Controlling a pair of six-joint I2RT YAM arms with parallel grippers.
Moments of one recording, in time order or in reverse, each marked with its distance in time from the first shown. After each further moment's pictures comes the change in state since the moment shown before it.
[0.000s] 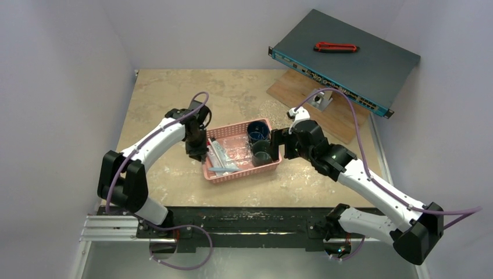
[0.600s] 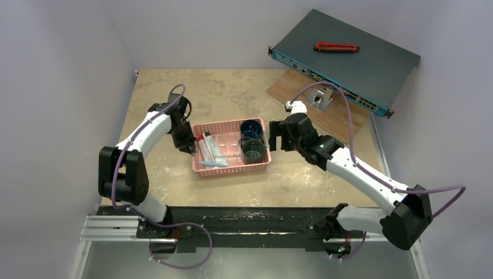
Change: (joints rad) left arm 0.226 0.071 0.040 0.035 0.062 -0.036; right arm -0.012 0.144 0.050 0.012 0.145 0.034
